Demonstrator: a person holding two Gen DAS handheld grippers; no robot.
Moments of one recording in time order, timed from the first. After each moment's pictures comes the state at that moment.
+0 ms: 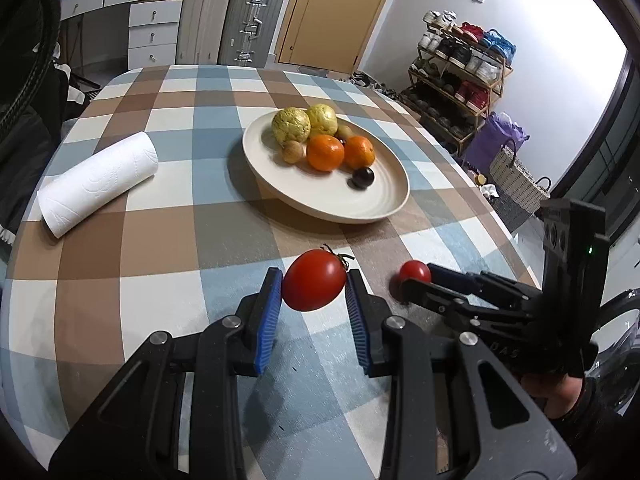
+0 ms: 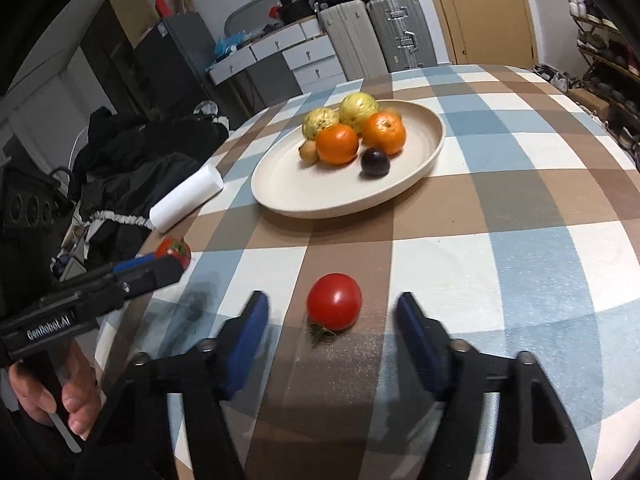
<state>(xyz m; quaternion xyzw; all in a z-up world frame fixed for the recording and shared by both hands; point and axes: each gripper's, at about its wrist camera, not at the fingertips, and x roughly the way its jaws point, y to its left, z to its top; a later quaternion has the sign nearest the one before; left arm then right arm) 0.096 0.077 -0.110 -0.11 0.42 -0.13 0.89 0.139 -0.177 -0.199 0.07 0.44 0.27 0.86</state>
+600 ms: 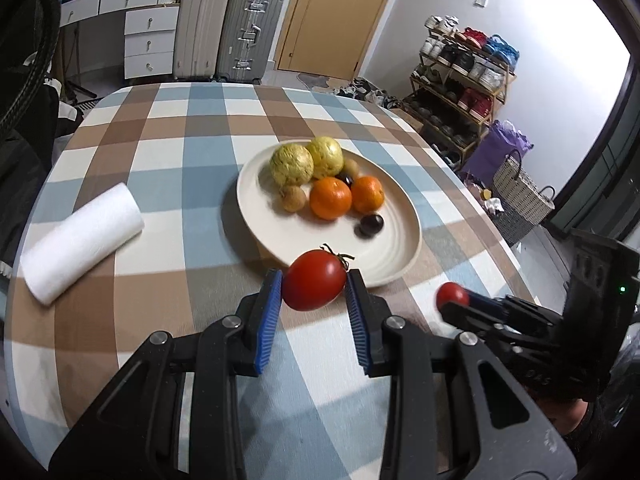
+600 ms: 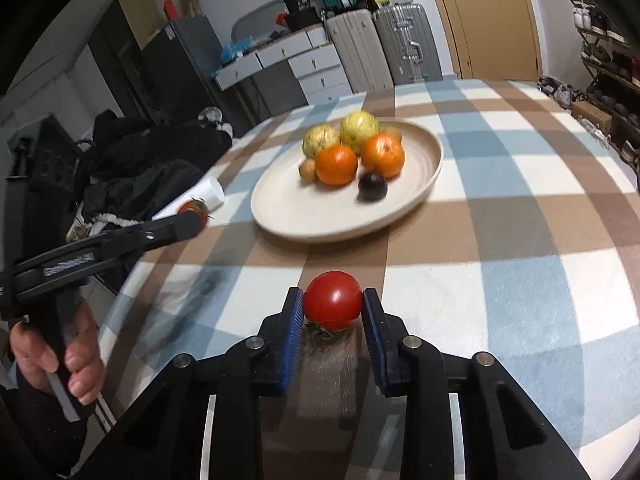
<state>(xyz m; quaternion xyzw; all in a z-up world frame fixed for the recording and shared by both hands) 0.157 0.073 -0.096 -0.11 0.41 -0.12 0.90 0.149 -0.190 -0.185 0.08 0.41 0.27 0.87</state>
